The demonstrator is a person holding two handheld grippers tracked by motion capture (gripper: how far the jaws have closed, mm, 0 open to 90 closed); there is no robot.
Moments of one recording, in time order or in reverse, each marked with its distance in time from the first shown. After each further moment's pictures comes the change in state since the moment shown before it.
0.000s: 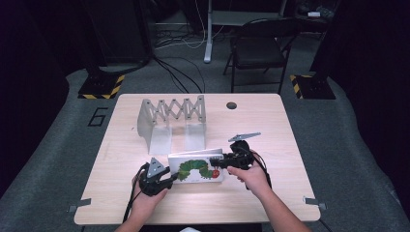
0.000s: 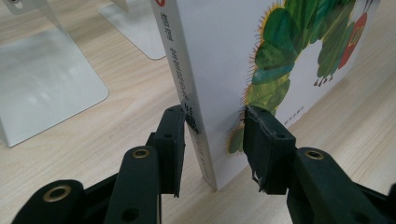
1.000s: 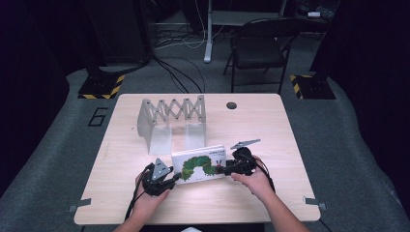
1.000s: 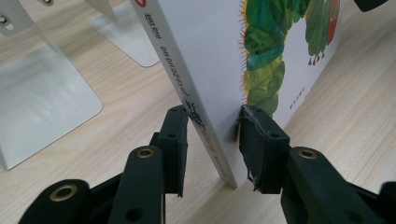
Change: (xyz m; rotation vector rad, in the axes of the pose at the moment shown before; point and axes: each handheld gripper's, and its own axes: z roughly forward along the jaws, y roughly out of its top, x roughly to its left) left arm -0.008 0.002 0.006 0.004 0.011 0.091; right arm -0.022 -0.027 0.011 0.087 -0.082 -0.020
